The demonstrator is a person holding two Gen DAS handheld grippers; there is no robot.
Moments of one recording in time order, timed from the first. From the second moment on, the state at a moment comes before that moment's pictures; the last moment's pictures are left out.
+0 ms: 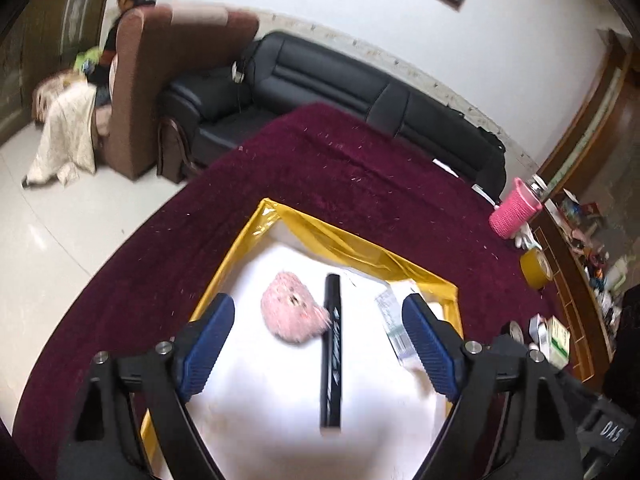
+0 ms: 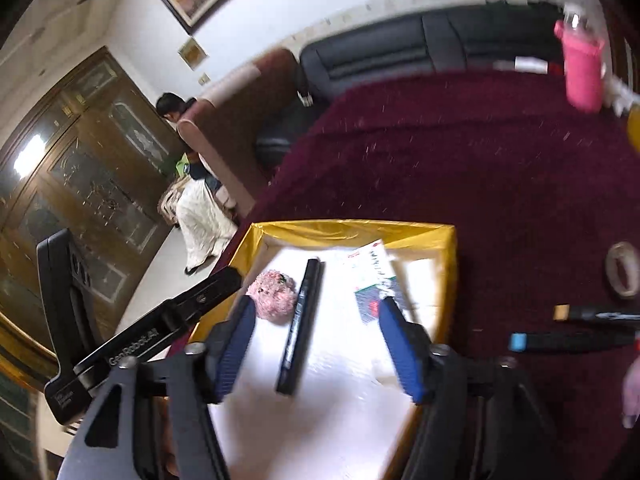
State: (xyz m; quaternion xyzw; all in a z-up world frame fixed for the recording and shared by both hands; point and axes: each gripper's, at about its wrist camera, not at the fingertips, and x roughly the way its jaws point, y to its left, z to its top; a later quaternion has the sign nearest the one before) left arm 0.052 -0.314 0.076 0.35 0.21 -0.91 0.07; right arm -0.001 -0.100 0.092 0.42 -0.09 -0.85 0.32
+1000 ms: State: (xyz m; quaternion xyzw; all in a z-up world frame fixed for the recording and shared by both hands) left arm -0.008 -0.043 0.049 0.41 -0.10 -0.90 -0.06; right arm 0.021 0.273 0.043 0.30 -0.31 -0.90 0.09
